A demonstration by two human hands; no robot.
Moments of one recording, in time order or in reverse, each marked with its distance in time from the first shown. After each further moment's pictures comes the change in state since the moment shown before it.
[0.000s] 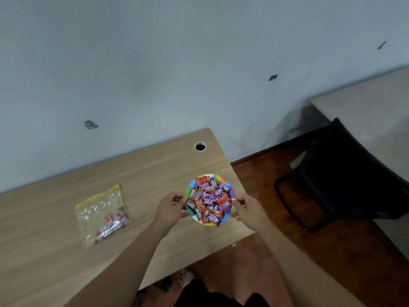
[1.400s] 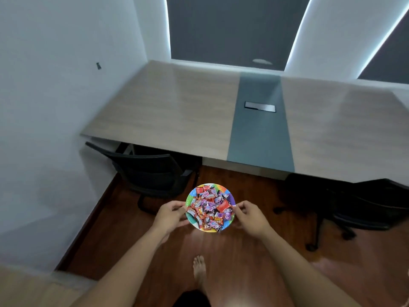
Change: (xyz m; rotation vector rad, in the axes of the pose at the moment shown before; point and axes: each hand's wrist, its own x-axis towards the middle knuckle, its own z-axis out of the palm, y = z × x) left_hand -0.261 0.008 0.636 0.487 -0.859 0.158; right_hand -0.312 0.439 -0.407 0.454 0.740 0.379
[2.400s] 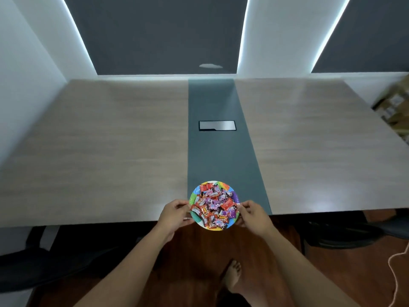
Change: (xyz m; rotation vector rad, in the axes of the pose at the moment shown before) left_hand 0.309 0.209 0.221 0.073 -0.209 -0.082; right_hand 0.304 -0.003 -0.205 0.120 0.182 0.166
